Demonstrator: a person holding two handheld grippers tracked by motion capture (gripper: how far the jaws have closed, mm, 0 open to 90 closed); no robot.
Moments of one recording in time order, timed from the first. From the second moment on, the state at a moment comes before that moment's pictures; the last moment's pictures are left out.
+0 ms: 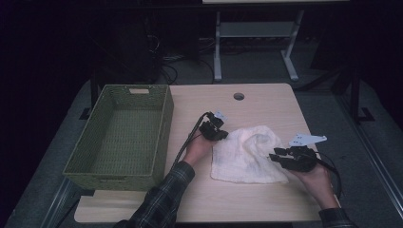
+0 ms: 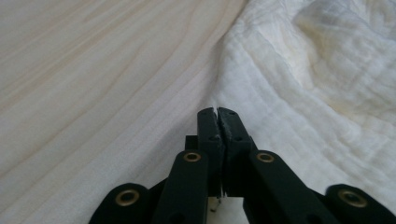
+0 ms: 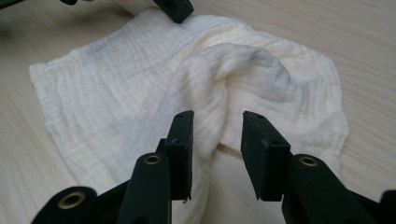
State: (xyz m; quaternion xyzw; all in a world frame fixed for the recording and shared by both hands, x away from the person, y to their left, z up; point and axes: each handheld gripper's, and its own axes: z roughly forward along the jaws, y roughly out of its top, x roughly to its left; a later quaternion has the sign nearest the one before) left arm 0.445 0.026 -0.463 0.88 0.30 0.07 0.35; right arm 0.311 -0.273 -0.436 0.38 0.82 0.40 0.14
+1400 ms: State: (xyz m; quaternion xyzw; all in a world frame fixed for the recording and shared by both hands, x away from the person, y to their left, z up) left arm 0.350 -0.022 -0.432 0.90 0.16 0.05 0.41; right arm 0.302 -0.298 -0.453 0.42 0.82 0.37 0.15
